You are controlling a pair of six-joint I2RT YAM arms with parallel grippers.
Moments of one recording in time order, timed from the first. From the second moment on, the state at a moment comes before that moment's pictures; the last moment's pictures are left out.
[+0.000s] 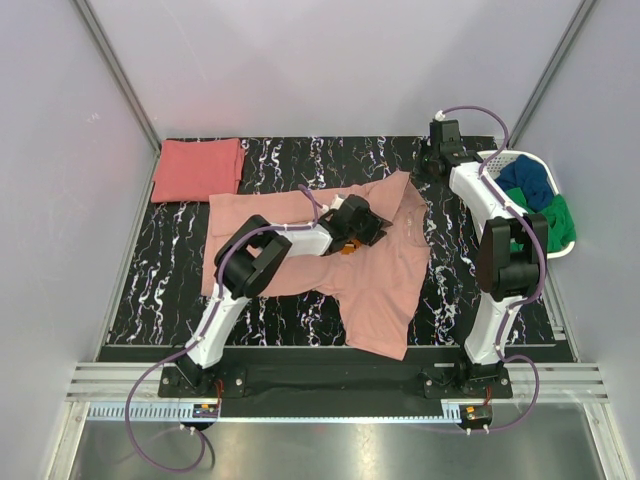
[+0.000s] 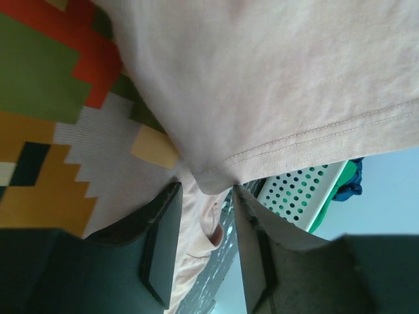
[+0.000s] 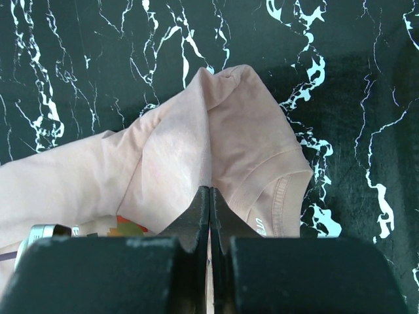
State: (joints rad) left arm -0.78 2.29 1.51 0.18 -0.01 -1.60; right arm 0.14 1.92 1.61 -0.43 0.01 0.41
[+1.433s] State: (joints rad) left arm -0.68 2.01 1.44 -0.02 0.07 -1.37; right arm 0.12 1.84 1.58 -0.65 0.04 0.47
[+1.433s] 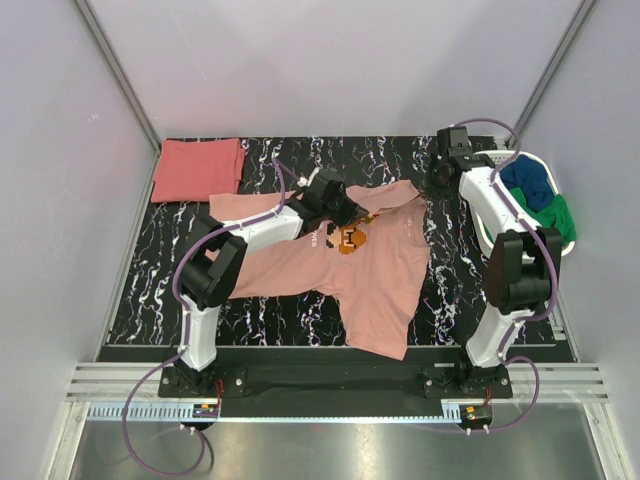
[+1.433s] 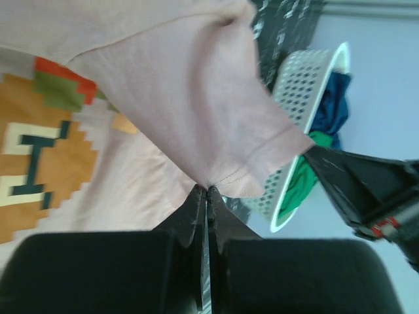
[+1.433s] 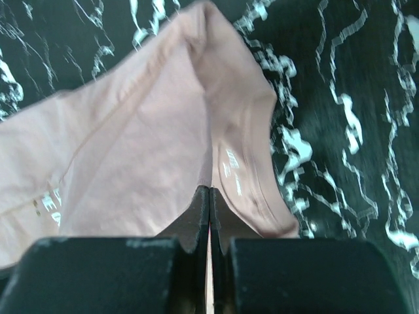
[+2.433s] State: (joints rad) left arm -0.44 1.87 1.25 -0.34 0.13 -1.00; right arm 0.09 1.86 1.38 -0.50 -0.07 0.43
